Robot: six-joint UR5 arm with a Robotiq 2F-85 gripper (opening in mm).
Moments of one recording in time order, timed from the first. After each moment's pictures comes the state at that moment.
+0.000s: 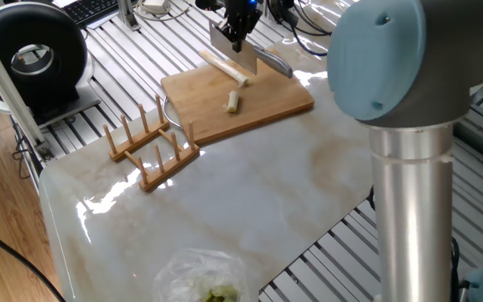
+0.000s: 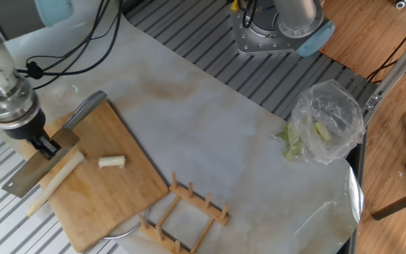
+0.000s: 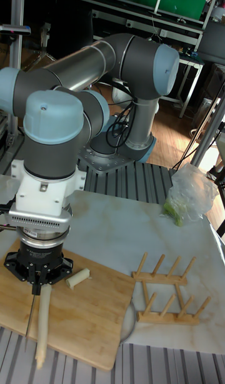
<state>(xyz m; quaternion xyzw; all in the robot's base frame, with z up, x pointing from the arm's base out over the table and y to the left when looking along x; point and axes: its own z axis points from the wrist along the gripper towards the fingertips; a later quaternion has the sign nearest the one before) 0.733 -0.115 0.079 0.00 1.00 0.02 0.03</state>
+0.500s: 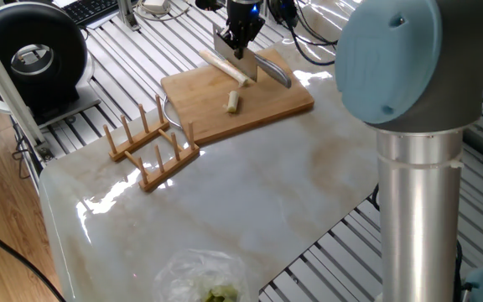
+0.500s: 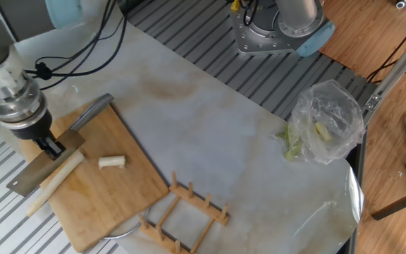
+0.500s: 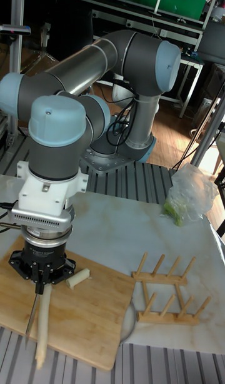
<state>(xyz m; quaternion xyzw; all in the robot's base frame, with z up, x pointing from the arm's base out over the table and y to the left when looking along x) 0.725 -0.108 0.071 0.04 1.00 0.02 0.03</state>
